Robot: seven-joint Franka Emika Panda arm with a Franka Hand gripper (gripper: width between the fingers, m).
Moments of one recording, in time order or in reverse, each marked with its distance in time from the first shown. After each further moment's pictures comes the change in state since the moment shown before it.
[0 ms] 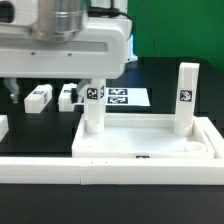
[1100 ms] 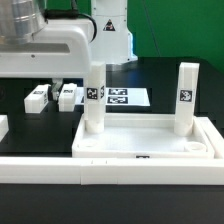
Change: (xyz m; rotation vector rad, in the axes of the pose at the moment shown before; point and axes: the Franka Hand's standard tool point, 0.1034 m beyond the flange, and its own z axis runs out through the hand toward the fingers) arm -0.038 0.030 0.019 0.129 -0.043 0.206
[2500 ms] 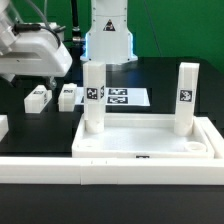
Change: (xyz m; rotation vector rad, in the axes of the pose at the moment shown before) arm -0.119 0.002 0.060 0.267 -0.249 0.390
